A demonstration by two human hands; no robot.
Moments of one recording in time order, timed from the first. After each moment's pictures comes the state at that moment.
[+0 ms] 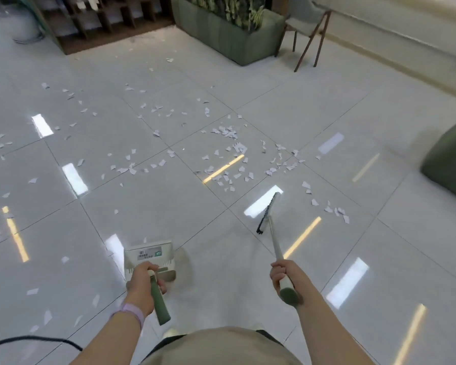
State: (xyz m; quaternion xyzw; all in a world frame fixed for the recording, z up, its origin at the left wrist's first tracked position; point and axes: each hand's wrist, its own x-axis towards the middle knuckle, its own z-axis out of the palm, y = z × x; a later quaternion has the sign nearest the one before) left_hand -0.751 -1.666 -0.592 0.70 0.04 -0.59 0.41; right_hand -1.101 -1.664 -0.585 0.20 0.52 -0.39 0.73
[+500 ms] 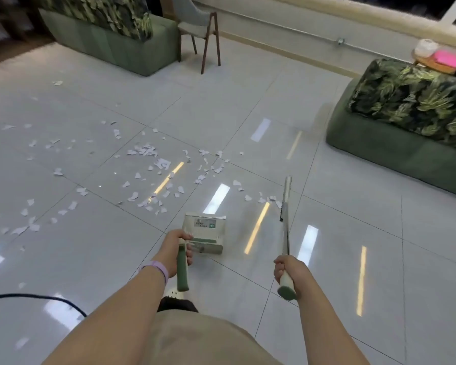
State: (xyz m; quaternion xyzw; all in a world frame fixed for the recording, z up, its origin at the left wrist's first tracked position) left_hand -1.070 -1.819 -0.560 0.58 -0.18 -0.77 0.19; right_hand -1.325 -1.663 -0.550 0.15 0.67 -0.46 0.56
